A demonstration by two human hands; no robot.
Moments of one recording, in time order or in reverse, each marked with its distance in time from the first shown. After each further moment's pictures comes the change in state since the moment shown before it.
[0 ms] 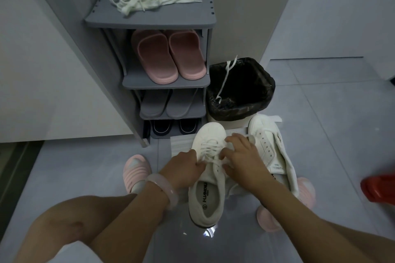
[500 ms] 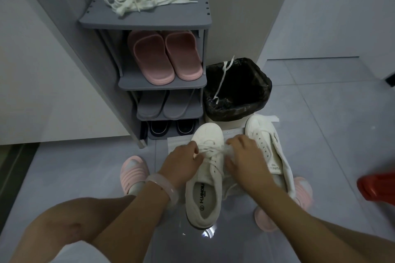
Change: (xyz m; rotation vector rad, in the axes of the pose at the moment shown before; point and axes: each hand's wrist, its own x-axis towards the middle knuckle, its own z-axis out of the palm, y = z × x) left_hand 0.010 0.003 0.001 -0.081 0.193 0.065; right_hand -0.007 -0.009 -0.022 0.170 -0.013 0.229
